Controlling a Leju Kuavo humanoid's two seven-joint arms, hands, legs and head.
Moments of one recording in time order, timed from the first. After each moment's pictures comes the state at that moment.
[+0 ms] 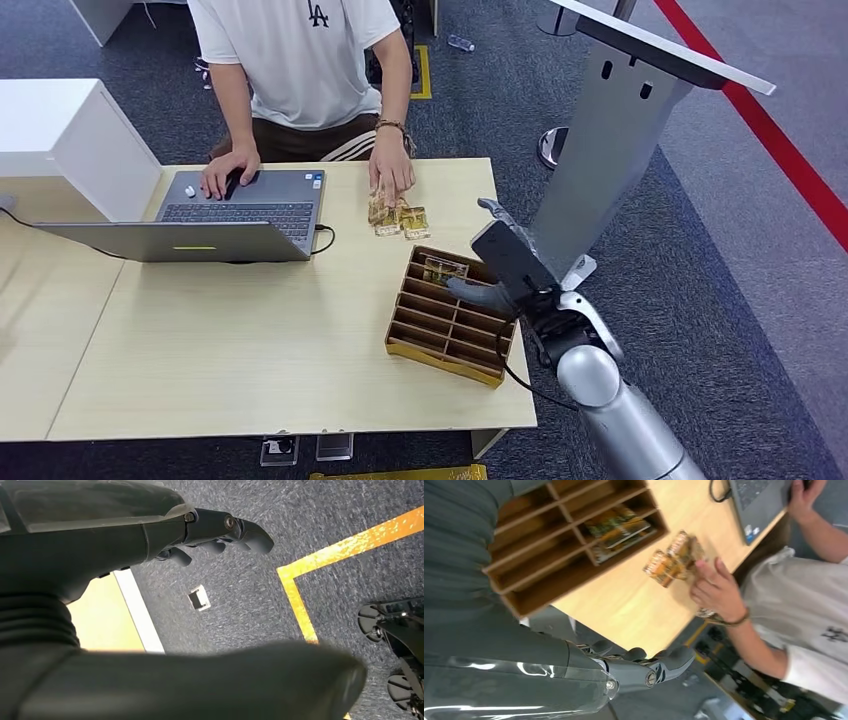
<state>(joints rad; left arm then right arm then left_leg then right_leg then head) -0.13 0.11 -1.17 -0.20 0.82 0.08 0.19 -0.34 -0.16 0.46 -1.51 0.27 -0.12 0.20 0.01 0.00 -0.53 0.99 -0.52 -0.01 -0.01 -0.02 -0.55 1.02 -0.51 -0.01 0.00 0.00</state>
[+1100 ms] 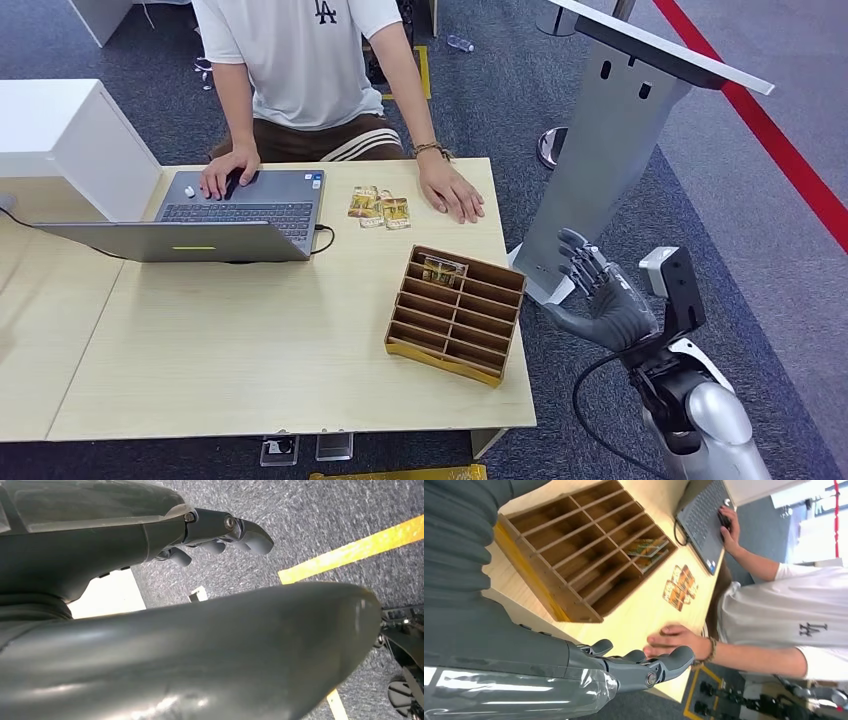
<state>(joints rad) -0.13 0.13 -1.17 -0.20 0.83 0.08 0.18 -0.09 -0.30 0.13 -1.63 -0.33 0.14 0.03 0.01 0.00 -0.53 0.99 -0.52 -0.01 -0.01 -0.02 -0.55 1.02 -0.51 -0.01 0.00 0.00</state>
